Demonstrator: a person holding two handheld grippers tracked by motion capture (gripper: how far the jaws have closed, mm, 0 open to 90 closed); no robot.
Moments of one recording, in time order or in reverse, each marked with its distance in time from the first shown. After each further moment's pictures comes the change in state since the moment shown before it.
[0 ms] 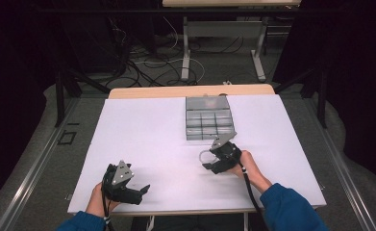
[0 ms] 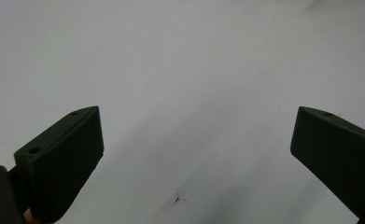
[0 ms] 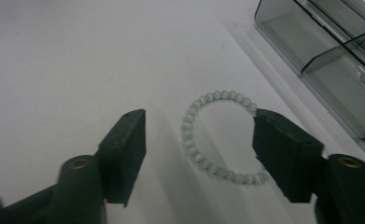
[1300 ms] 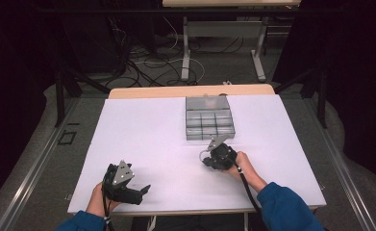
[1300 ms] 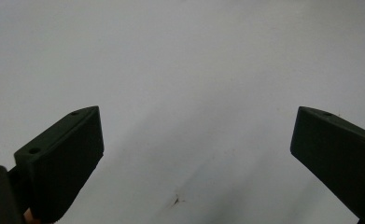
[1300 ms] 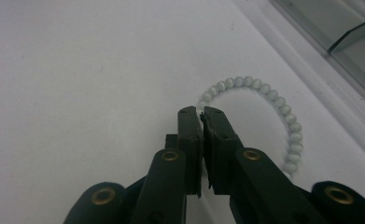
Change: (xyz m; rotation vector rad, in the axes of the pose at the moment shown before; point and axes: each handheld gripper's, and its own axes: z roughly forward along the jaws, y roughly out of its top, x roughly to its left) left arm -0.001 0.001 0.000 0.007 0.000 0.014; right arm 0.003 -0.003 0.016 0.046 0.003 0.042
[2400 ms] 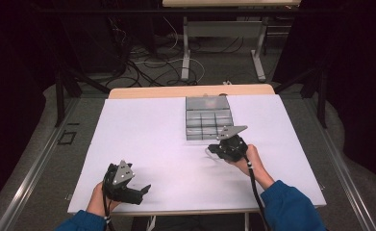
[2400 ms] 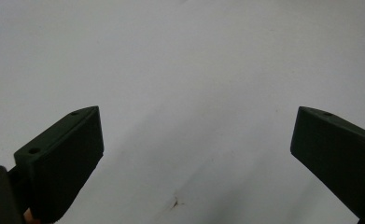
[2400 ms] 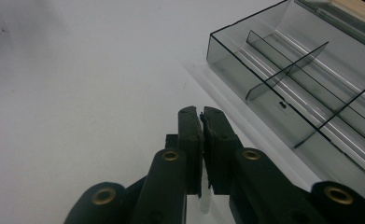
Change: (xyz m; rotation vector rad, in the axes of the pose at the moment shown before) left arm 0.001 0.000 0.000 -0.001 -0.010 0.003; right arm -0.008 0.013 -0.050 -0.167 -0.097 0.035
